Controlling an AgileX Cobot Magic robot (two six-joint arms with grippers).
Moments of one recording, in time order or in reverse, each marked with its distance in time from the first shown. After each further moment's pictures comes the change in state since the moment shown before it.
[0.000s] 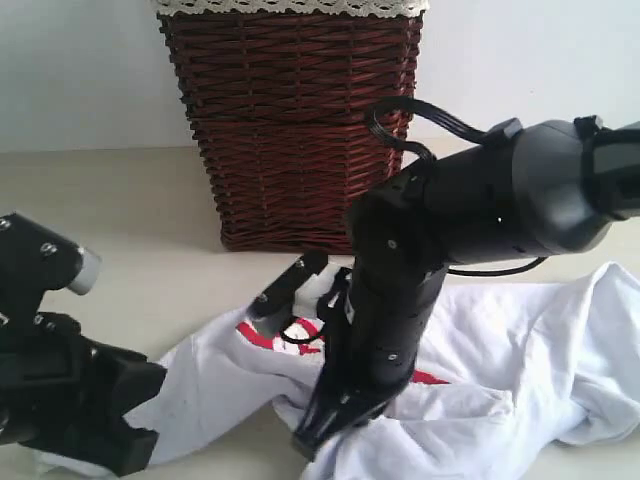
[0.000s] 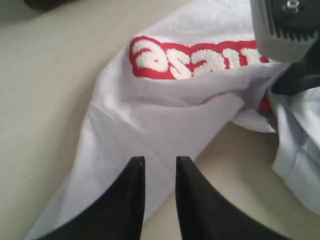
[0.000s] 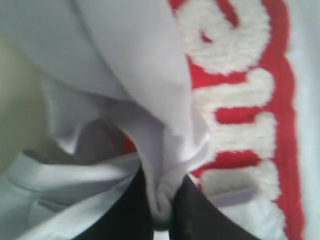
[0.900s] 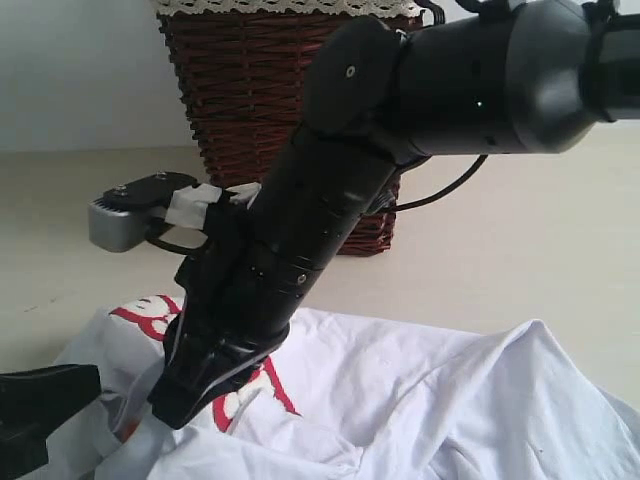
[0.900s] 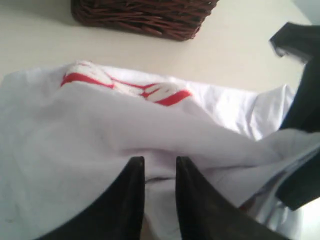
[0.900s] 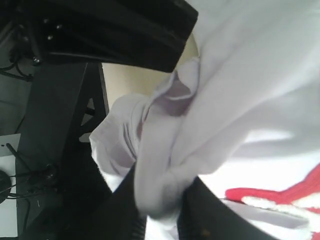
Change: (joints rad) left arm 0.112 -0.331 0.294 0.000 -0.283 -0.338; right arm 0.002 -0.013 -0.274 0.687 0.279 -0.653
